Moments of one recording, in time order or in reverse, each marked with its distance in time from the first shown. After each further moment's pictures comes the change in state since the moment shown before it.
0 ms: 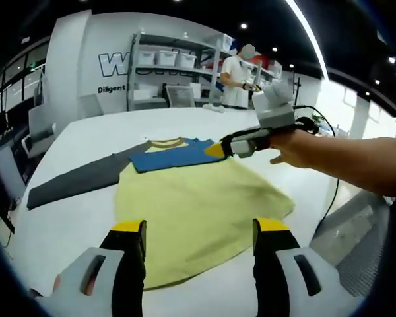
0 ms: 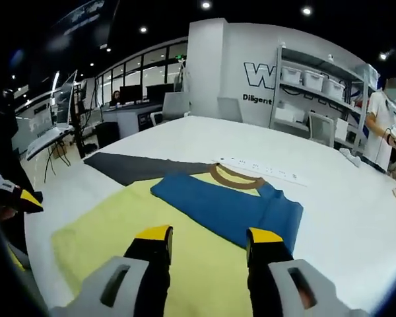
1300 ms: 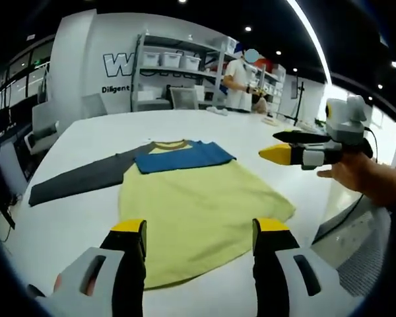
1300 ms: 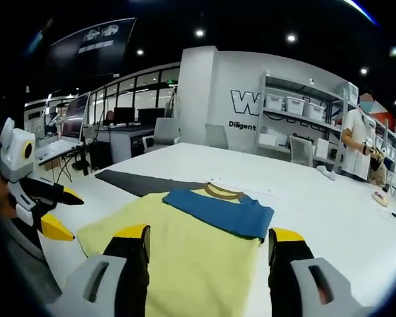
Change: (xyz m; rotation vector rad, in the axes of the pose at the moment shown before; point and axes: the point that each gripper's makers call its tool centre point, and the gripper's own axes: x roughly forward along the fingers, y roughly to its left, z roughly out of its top) left arm -0.005 0.007 0.002 -0.036 -0.021 0.025; right arm -0.107 0.018 0.002 -0.003 -0.168 -0.078
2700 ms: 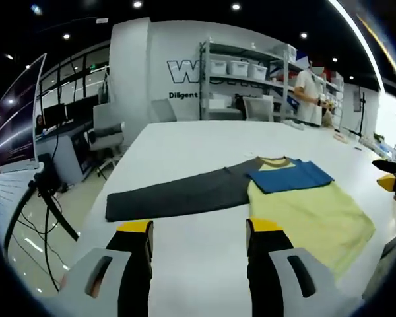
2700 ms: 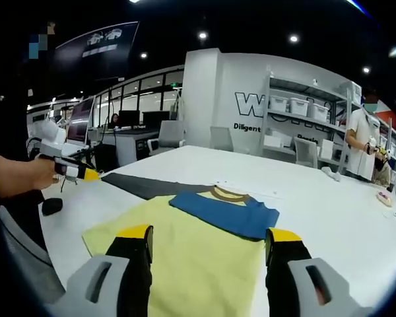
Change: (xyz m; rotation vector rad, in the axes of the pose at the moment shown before) left arm -0.014 0.217 0.028 -0.078 -0.080 0.441; right arm -0.004 0.005 0.003 -0.001 -0.014 0.025
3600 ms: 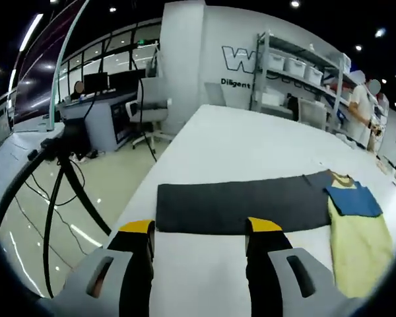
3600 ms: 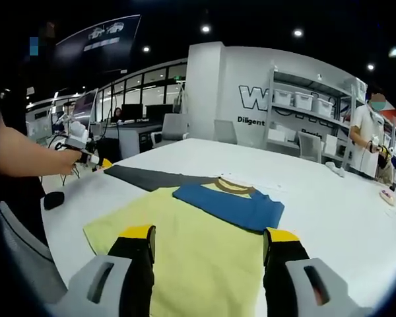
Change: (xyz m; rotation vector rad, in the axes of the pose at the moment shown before) left arm 0.060 0.113 -0.017 -0.217 0.096 0.232; right arm 0.006 0.006 -0.012 -0.007 0.044 0.022
